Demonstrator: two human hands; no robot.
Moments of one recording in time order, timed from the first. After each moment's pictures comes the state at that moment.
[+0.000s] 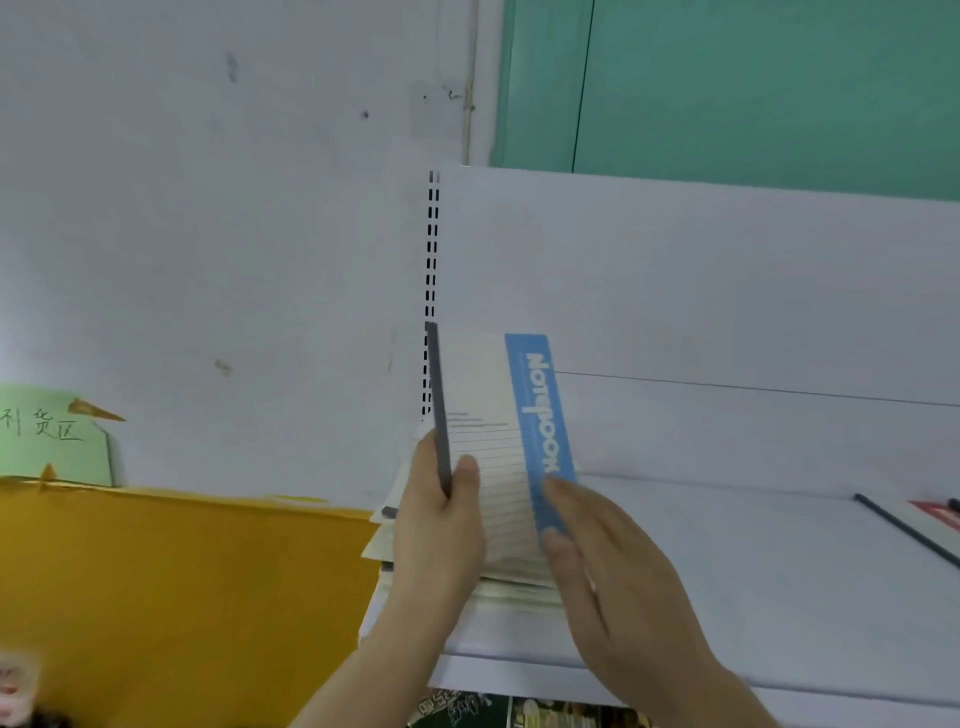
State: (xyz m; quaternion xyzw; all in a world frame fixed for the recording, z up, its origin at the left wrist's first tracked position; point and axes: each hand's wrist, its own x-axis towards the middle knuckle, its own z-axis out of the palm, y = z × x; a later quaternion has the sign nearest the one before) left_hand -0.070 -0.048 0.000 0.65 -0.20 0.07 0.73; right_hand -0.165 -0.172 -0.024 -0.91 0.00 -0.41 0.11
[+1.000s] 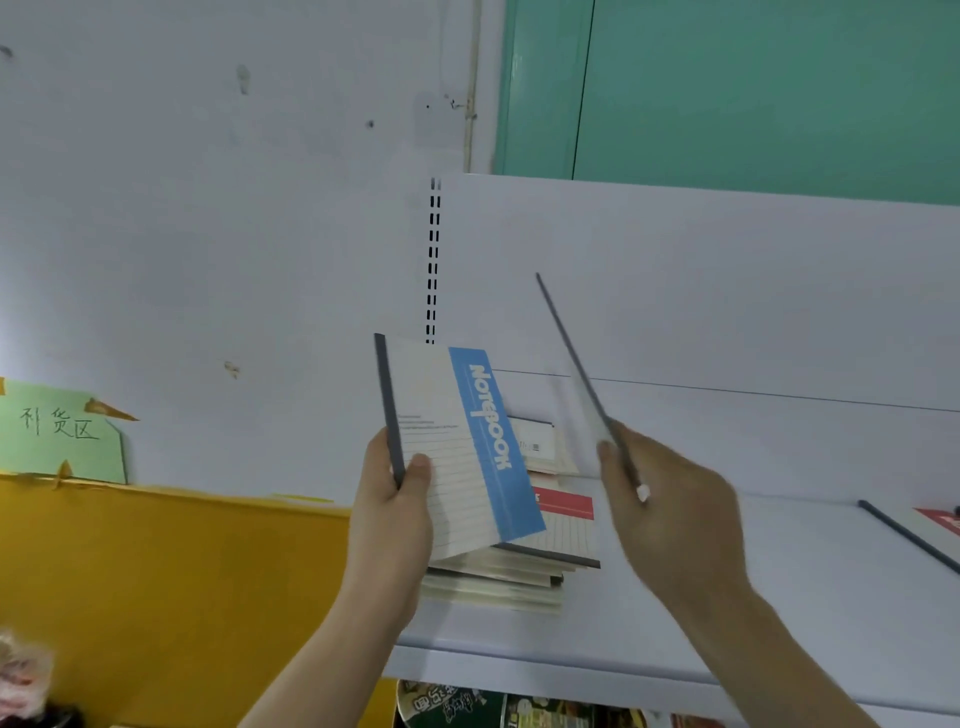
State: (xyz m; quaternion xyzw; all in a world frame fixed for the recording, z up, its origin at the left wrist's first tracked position) left_hand -0.060 -0.030 0.002 0.61 -0.16 0.04 0.78; right_hand -0.164 -0.211 0.021 -0.85 0.08 -0.52 0.08
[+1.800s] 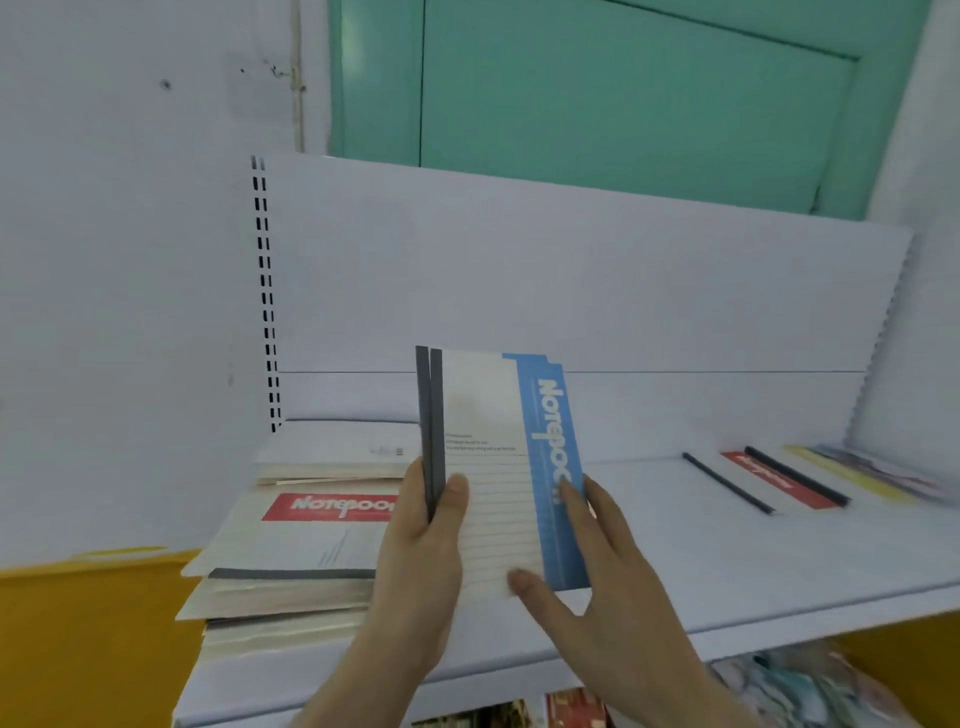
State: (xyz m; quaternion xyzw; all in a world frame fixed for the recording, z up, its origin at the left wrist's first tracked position) left_hand -0.110 -0.134 -0.007 0.52 -0.27 -0.15 0.80; right_hand -0.238 -0.234 -0.021 -0.91 0.25 -0.28 0.20
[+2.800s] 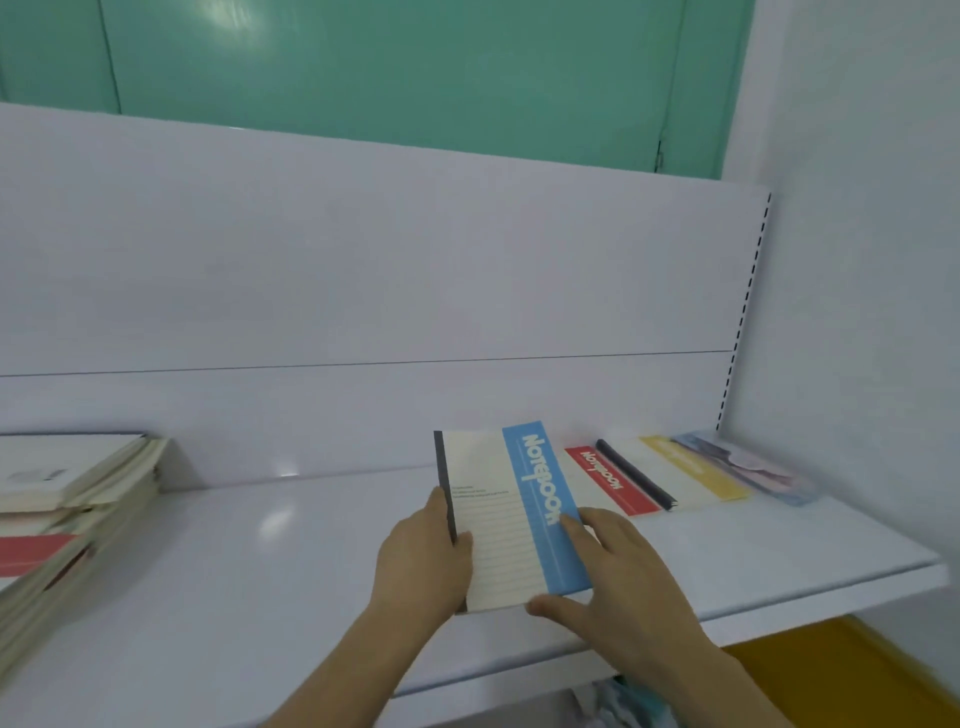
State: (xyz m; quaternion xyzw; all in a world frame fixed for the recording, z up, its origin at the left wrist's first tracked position) left_hand -0.243 -0.458 -0.060 0.84 -0.40 0.01 0.37; right_hand -0.416 -0.576 -0.062 -0.94 0.28 -0.17 0.03
